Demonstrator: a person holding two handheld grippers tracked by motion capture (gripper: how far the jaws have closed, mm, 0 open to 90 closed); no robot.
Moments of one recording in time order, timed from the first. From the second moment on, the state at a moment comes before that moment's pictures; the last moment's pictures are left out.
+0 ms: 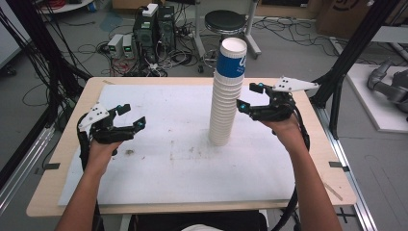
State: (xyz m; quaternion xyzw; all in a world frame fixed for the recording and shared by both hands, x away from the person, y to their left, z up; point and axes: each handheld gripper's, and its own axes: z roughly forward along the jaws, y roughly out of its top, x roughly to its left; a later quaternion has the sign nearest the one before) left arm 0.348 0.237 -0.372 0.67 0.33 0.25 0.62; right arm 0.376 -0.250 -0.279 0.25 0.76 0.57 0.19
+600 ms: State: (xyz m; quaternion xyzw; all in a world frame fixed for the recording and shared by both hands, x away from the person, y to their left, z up) left arm 0.350 0.235 -0.367 0.67 0.32 0.24 0.62; right arm 0.401 -0.217 -0.267 0.23 0.76 0.57 0.19
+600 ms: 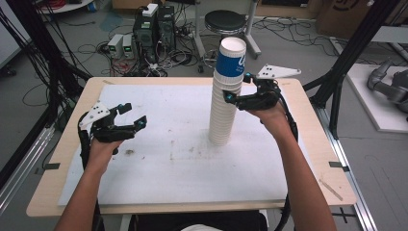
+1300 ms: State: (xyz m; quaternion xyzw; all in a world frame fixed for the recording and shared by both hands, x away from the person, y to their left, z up) left arm 0.393 0.161 -0.247 0.70 0.21 0.19 0.66; right arm 0.401 -0.219 -0.265 0.23 0.77 0.56 0.19
